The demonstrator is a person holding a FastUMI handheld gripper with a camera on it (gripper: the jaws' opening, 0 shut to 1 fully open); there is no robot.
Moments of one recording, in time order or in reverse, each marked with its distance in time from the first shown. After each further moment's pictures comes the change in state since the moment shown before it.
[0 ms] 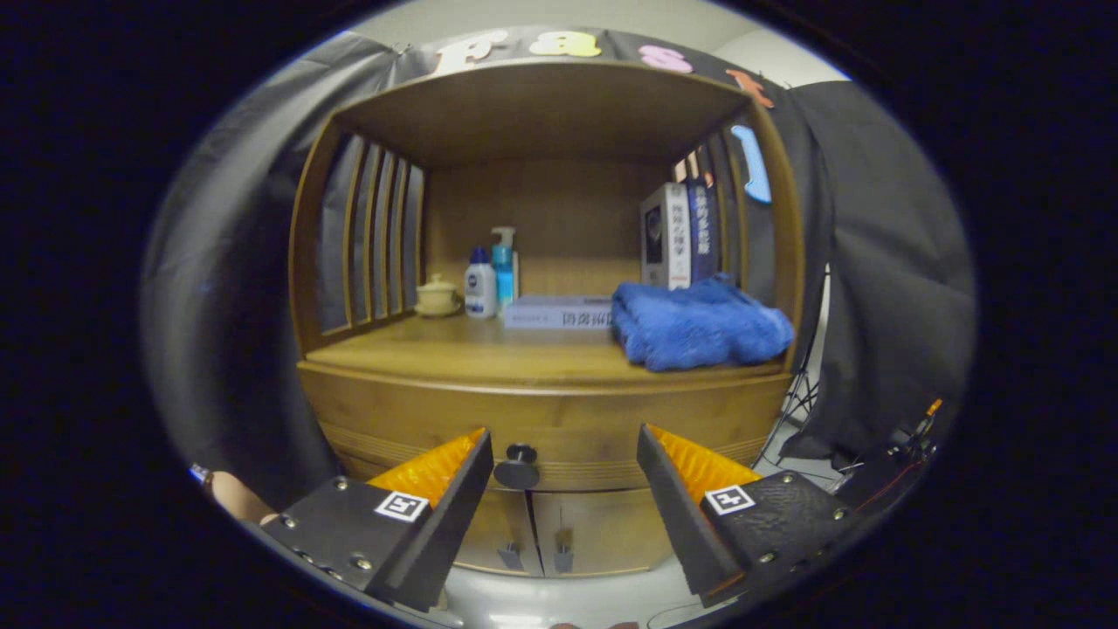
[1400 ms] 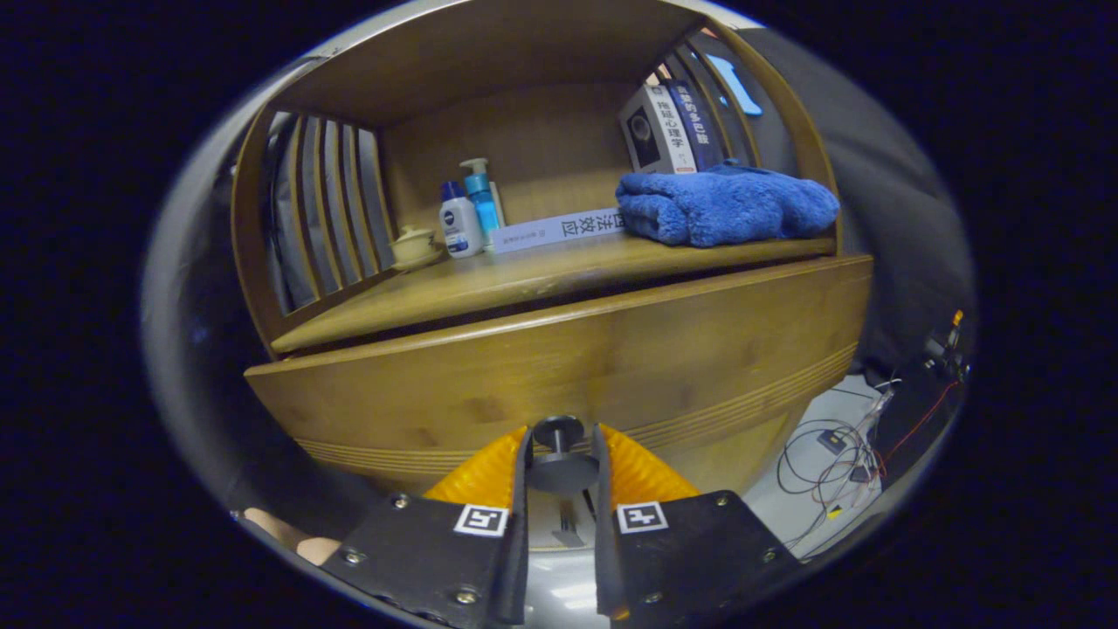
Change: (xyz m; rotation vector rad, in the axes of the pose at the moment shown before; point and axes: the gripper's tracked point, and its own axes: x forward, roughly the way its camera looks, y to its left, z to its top) arm 0.013 0.022 -0.061 0.205 0.189 -0.018
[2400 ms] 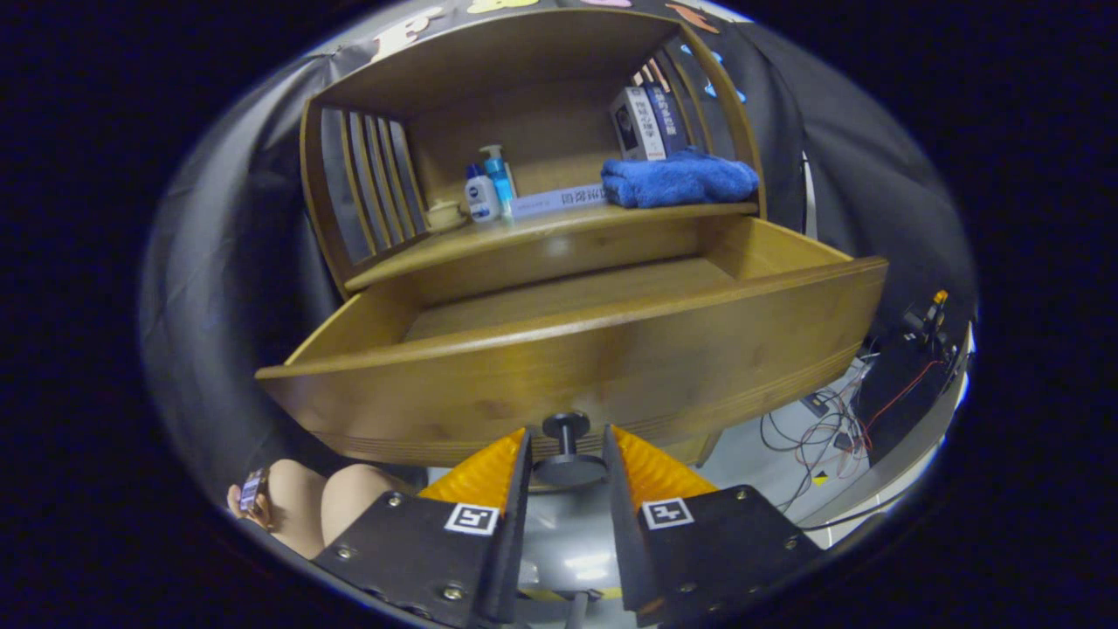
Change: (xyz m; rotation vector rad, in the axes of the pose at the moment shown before) arm -0.140 -0.015 -0.029 0.001 0.062 0.019
